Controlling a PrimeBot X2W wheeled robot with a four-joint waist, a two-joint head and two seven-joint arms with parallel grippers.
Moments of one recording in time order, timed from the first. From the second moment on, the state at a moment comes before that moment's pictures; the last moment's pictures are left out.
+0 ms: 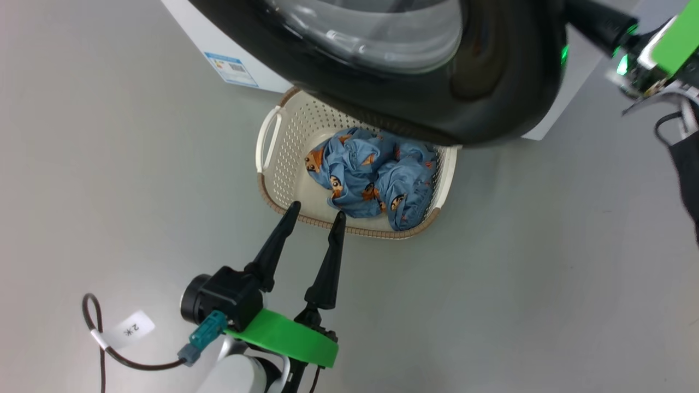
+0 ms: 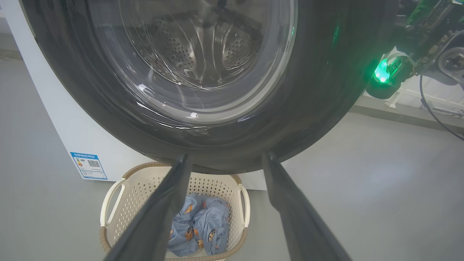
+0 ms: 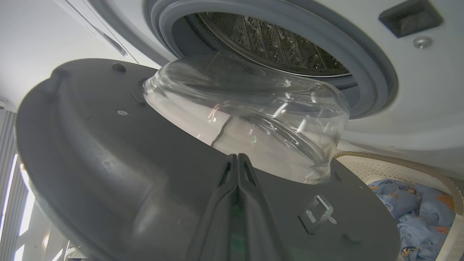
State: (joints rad) left arm -0.29 0.04 -0.51 0.03 -0.40 0.09 -0.26; right arm -1.04 -0.43 0.26 0.50 1.57 0.13 0.69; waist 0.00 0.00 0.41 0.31
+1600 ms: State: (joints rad) left arm -0.18 0.04 -0.41 0.09 -0.32 0.02 -0.26; right arm -0.69 -0.28 0.43 0.29 1.56 0.13 0.72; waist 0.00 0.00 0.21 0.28
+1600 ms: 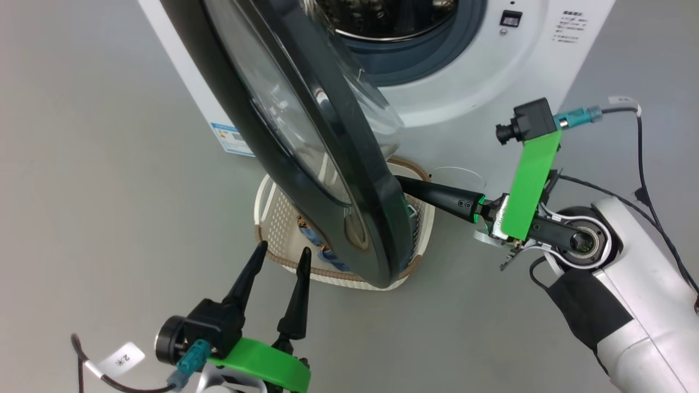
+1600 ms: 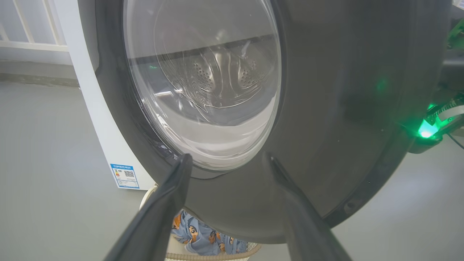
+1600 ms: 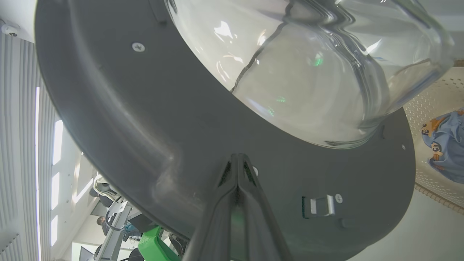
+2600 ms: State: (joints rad) left arm -0.08 0.04 -0.21 0.15 -0.21 -0.09 -0.26; right arm -0.31 -0.46 0.37 0.34 1.51 0.13 0.43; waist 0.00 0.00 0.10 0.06
